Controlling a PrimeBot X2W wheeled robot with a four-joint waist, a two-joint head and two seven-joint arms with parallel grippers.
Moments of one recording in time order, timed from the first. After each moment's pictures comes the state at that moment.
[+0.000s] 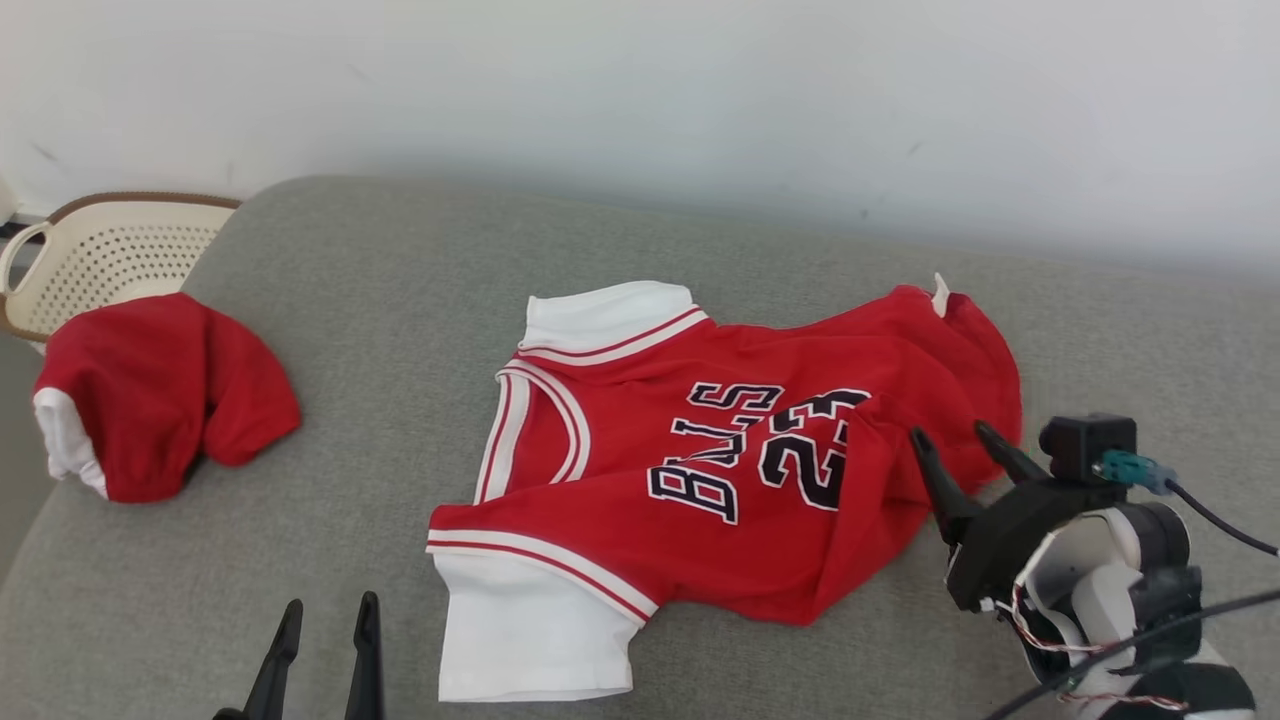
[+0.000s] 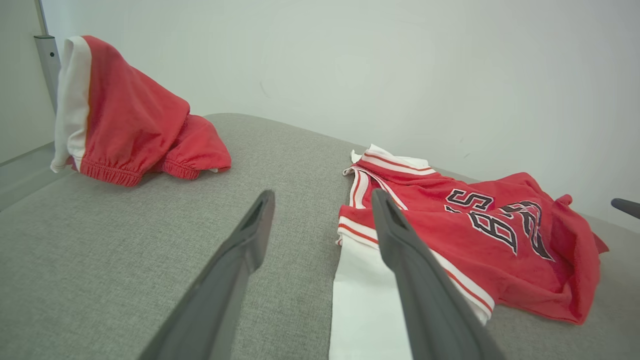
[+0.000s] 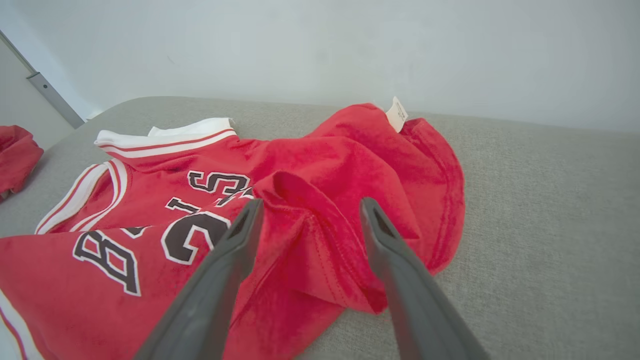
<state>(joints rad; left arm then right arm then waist) 0.00 0.05 -0.03 0.03 -0.25 -0.03 -0.26 -0.50 -0.29 0.43 0.56 0.46 0.13 -0.01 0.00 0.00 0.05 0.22</state>
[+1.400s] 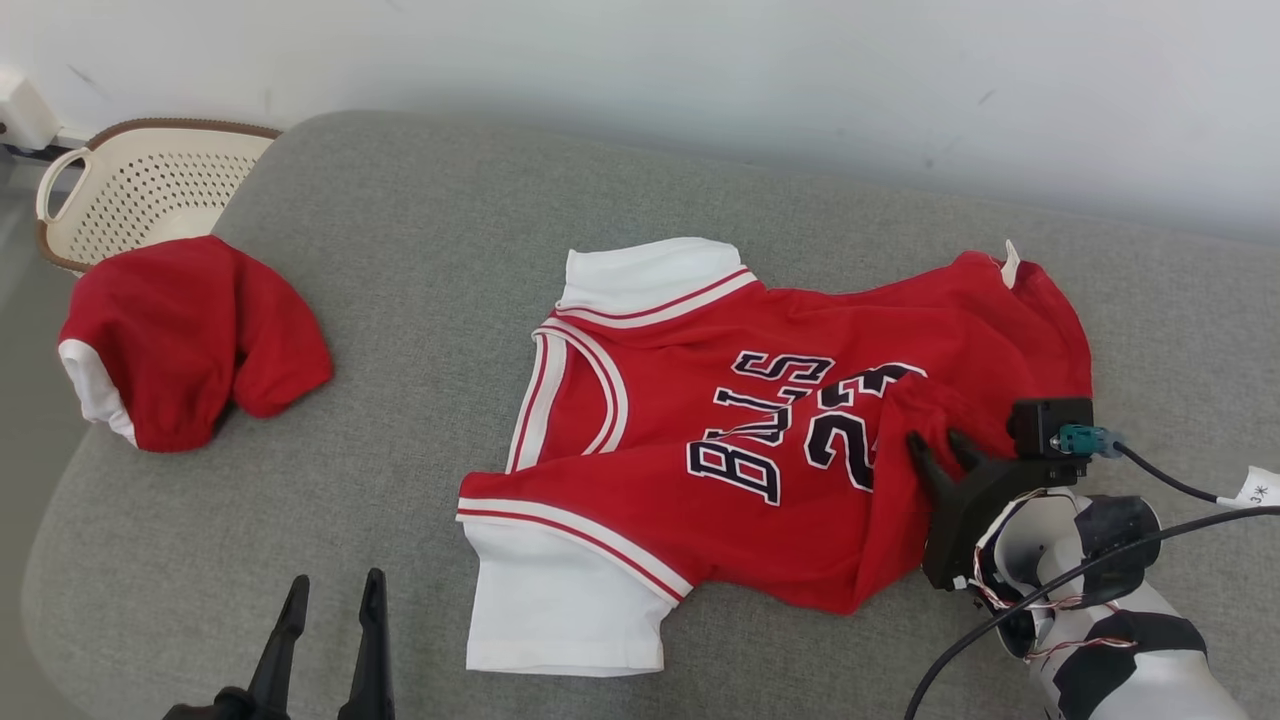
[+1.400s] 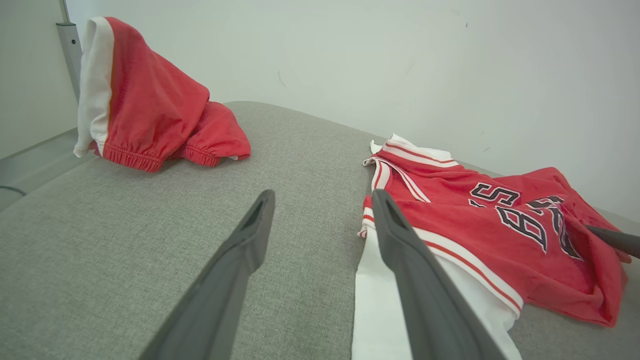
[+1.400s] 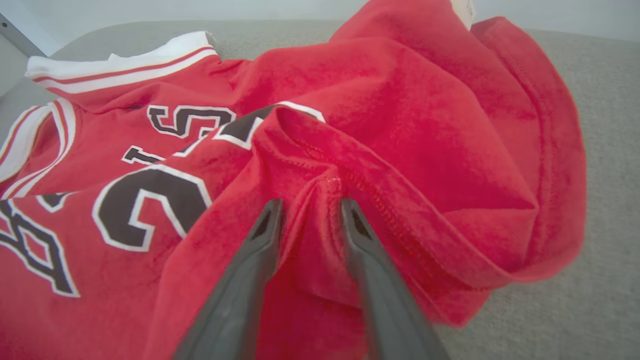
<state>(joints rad) -0.03 0.05 -0.04 0.03 -0.26 -0.03 -0.26 -0.65 -0.25 0.47 0.86 0.46 0.13 -0.03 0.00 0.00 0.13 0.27</state>
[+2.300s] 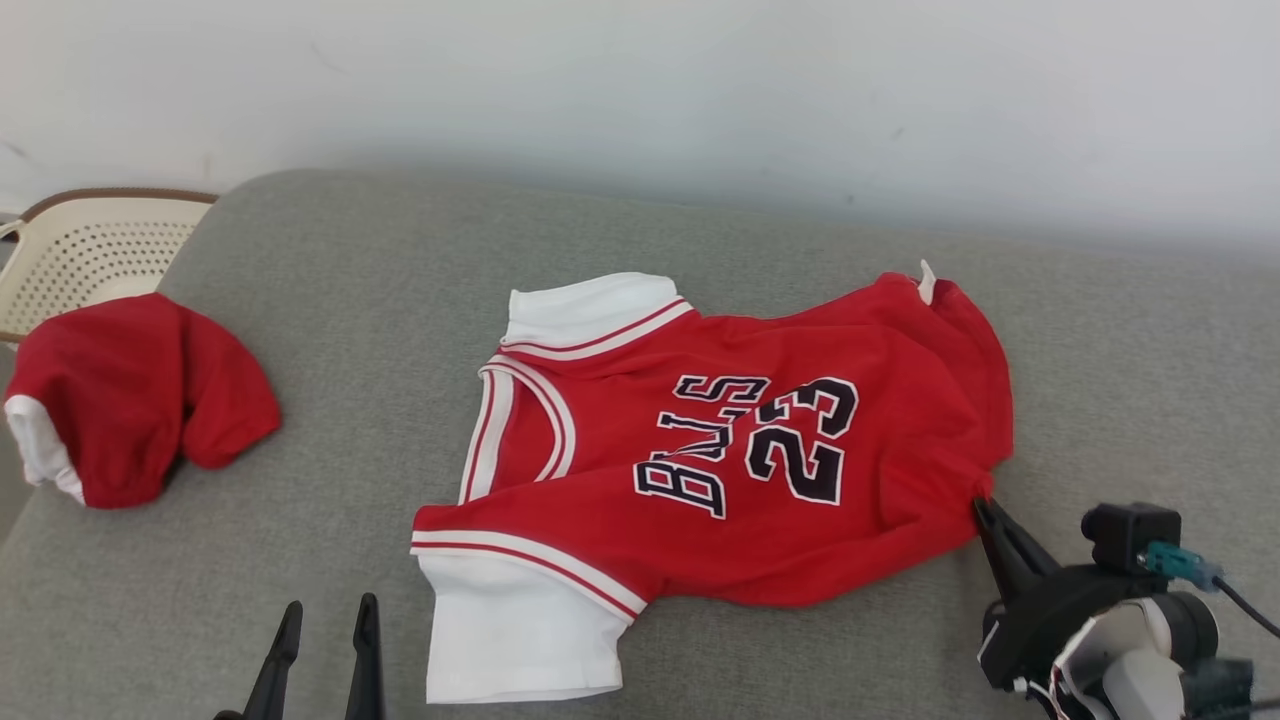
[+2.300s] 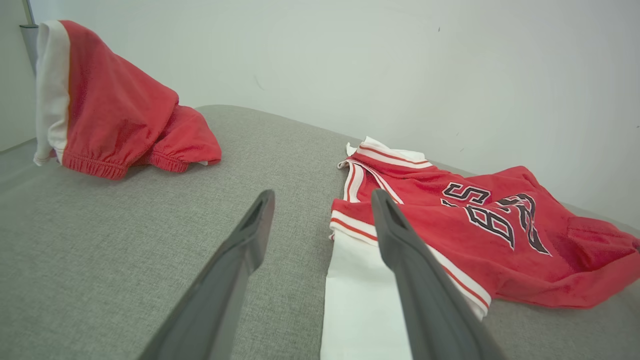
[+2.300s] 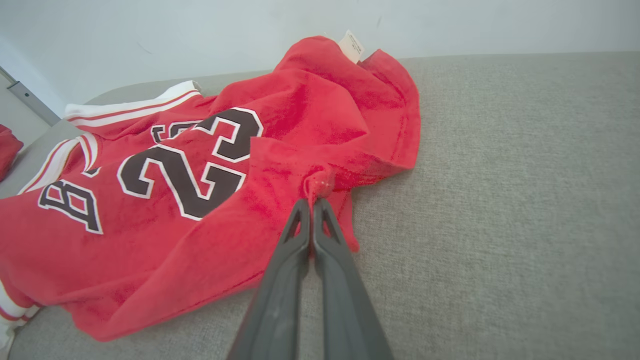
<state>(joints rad) 0.00 0.05 -0.03 0.02 -0.26 -0.02 -0.26 -0.36 -0.37 0.49 0.55 0.60 0.13 -0.13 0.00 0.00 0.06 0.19</state>
